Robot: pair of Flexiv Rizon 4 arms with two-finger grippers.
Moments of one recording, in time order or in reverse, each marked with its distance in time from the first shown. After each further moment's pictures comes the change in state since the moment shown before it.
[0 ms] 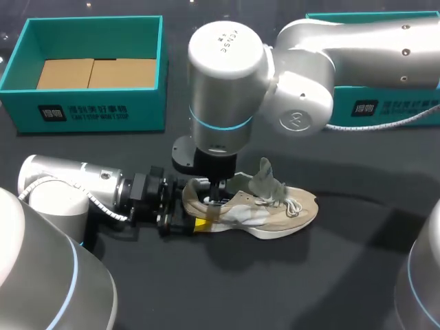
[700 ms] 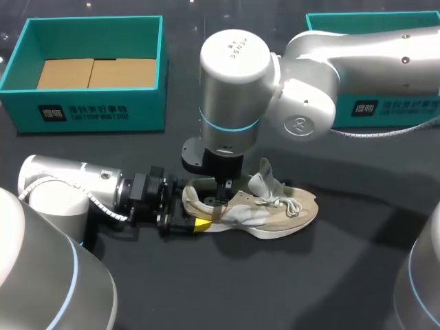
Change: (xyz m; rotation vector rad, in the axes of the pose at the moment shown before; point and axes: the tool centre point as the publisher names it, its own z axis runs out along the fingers) left arm 0.000 0.000 0.000 0.000 0.000 0.000; right arm -0.017 -0.014 0.029 0.002 0.016 0.049
